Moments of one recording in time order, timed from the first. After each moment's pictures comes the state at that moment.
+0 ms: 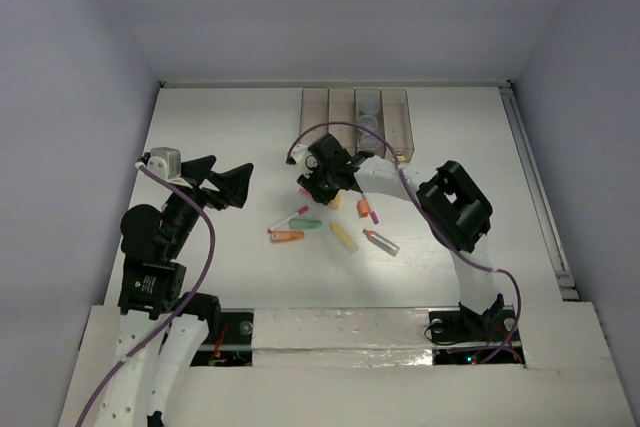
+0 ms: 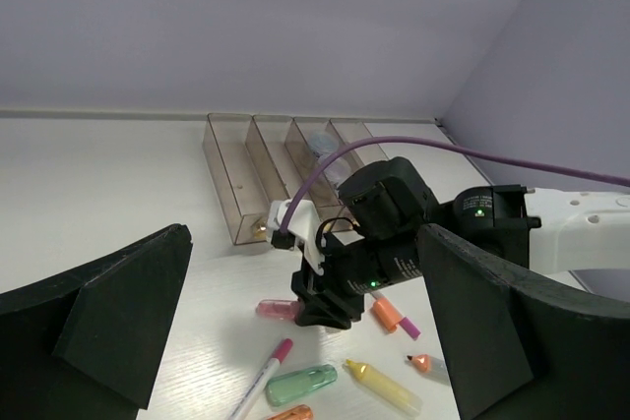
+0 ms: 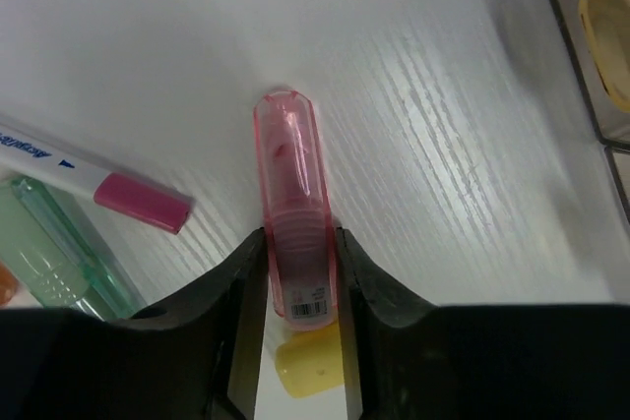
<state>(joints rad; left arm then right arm) -0.17 0.45 0.70 -0.12 0.24 -0.38 0.77 2.08 1.48 -0.34 -0.11 -0.25</state>
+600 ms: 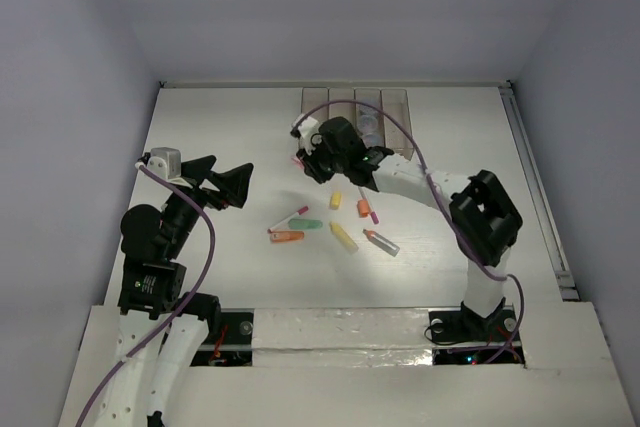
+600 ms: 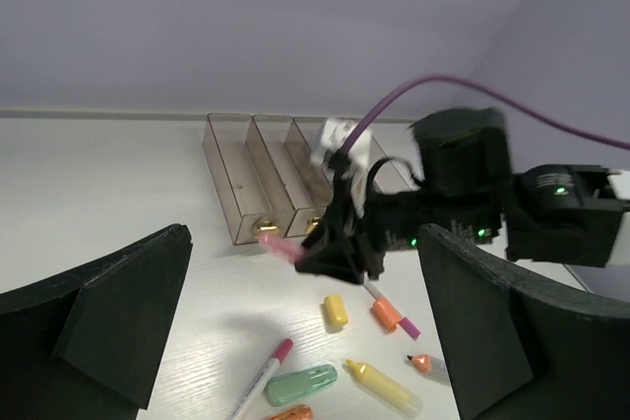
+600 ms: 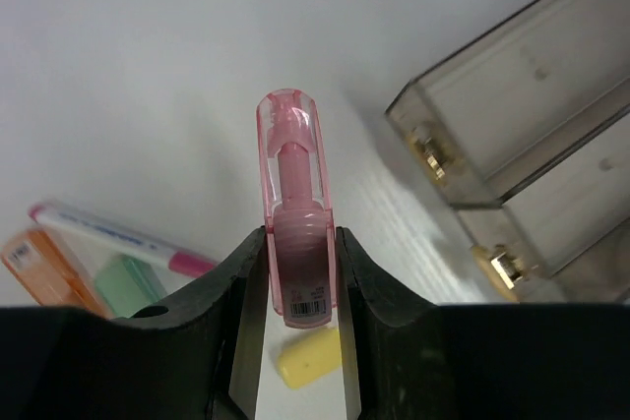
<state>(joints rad) -0.17 0.45 0.70 -0.12 0.24 -0.38 0.77 1.92 1.42 -0.16 -0.12 -0.18</state>
